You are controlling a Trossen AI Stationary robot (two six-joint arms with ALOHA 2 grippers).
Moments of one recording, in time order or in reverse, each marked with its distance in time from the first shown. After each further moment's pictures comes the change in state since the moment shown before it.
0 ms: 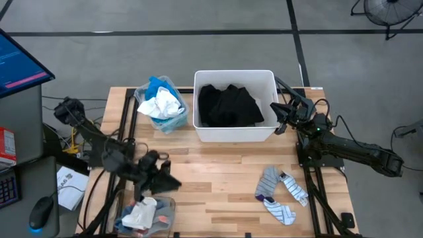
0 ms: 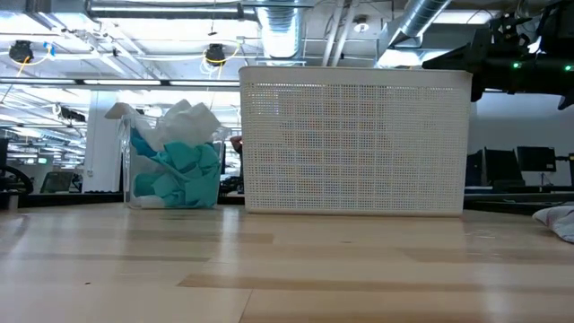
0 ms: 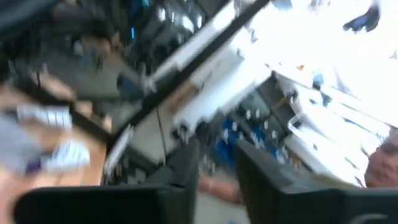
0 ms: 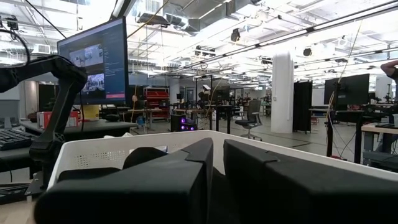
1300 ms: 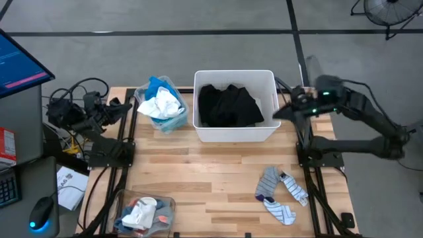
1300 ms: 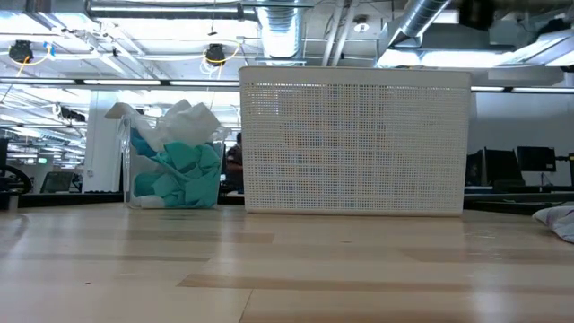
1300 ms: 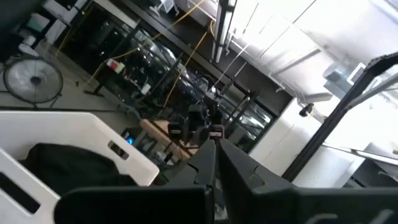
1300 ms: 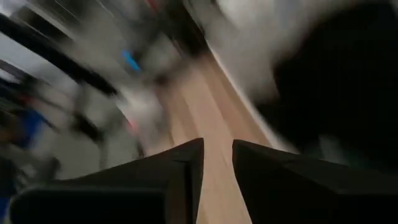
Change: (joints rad) left arm 0.240 -0.854 0.000 -0.679 -0.264 0.307; right arm 0.135 0.314 1.149 -1.617 -0.410 0.474
